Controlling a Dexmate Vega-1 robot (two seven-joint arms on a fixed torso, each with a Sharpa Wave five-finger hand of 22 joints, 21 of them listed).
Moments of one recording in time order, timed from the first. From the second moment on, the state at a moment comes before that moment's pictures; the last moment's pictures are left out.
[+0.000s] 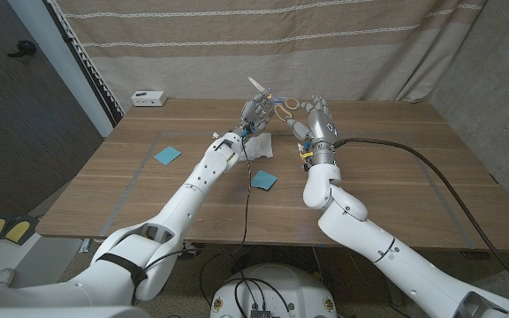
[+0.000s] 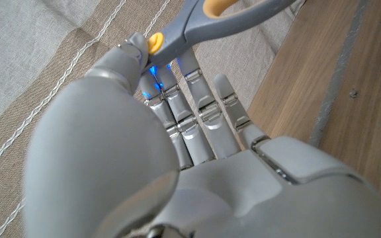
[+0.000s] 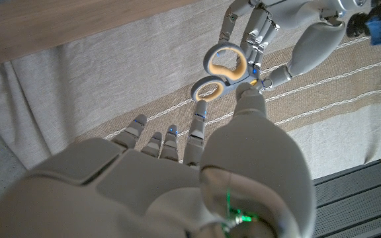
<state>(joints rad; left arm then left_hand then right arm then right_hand) 0.62 0.09 0.33 -1.19 -1.15 0.10 -0.07 1.17 -0.19 0.57 -0.14 0.32 1.10 -0.07 0.75 0.33 1.16 -0.19 0.43 0.47 1.30 -0.15 0.23 0.48 0.32 -0.04 1.09 0.20 -0.93 -0.43 -0.72 -2.00 -0.46 -0.66 -0.64 0.90 0.16 -0.14 -0.14 0.62 0.43 0.02 0.37 0.31 0.04 0.06 0.24 0.19 -0.12 0.00 0.18 0.17 -0.01 0.06 0.21 0.18</state>
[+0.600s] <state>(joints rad) 0.62 0.08 0.33 -1.17 -1.15 0.08 -0.14 1.17 -0.19 0.57 -0.14 0.32 1.10 -0.07 0.75 0.33 1.16 -0.19 0.44 0.47 1.30 -0.15 0.23 0.48 0.32 -0.04 1.09 0.20 -0.91 -0.40 -0.75 -1.98 -0.49 -0.75 -0.67 0.92 0.16 -0.13 -0.14 0.63 0.43 0.02 0.37 0.31 0.05 0.06 0.24 0.19 -0.12 0.00 0.18 0.17 -0.01 0.05 0.21 0.18</state>
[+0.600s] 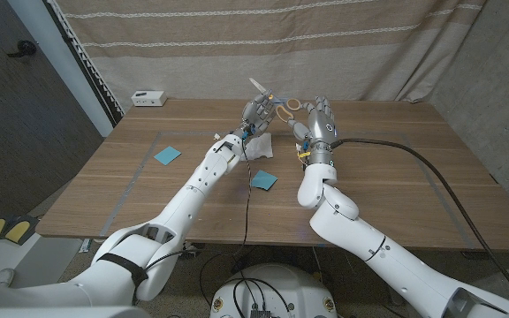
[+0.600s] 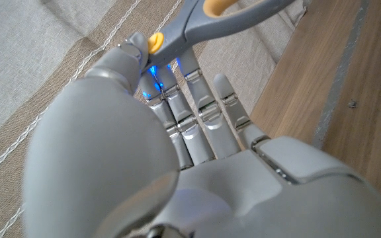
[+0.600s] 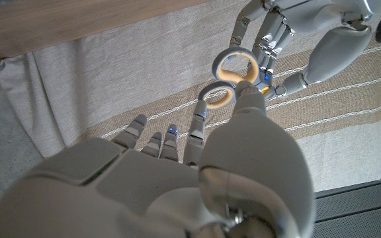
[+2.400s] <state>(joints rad) 0.63 0.08 0.34 -1.18 -1.15 0.08 -0.18 1.17 -0.19 0.57 -0.14 0.33 1.09 -0.07 0.77 0.37 1.16 -0.19 0.44 0.47 1.30 -0.16 0.23 0.48 0.32 -0.04 1.09 0.20 -0.92 -0.38 -0.70 -1.95 -0.38 -0.63 -0.74 0.96 0.17 -0.12 -0.11 0.60 0.46 -0.04 0.40 0.37 0.08 0.03 0.24 0.19 -0.11 -0.02 0.18 0.18 -0.01 0.04 0.20 0.18</state>
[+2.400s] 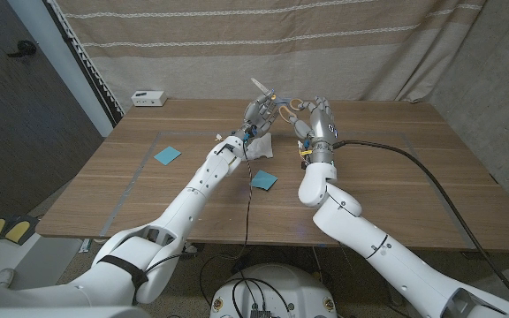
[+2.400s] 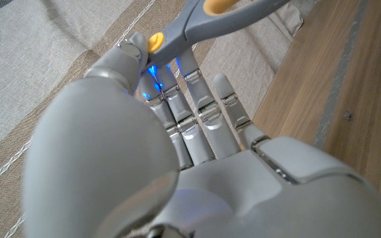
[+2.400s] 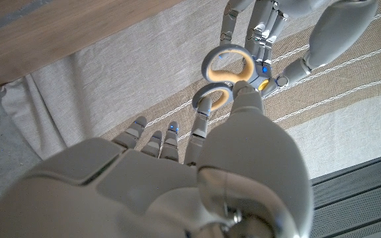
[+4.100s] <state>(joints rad) 0.63 0.10 0.36 -1.19 -1.15 0.11 -0.20 1.17 -0.19 0.57 -0.14 0.33 1.09 -0.07 0.77 0.39 1.16 -0.19 0.44 0.47 1.30 -0.16 0.23 0.48 0.32 -0.04 1.10 0.20 -0.88 -0.32 -0.78 -1.91 -0.47 -0.81 -0.79 0.97 0.15 -0.13 -0.10 0.60 0.48 0.02 0.41 0.39 0.10 0.07 0.24 0.19 -0.09 0.01 0.18 0.18 0.02 0.07 0.20 0.18</state>
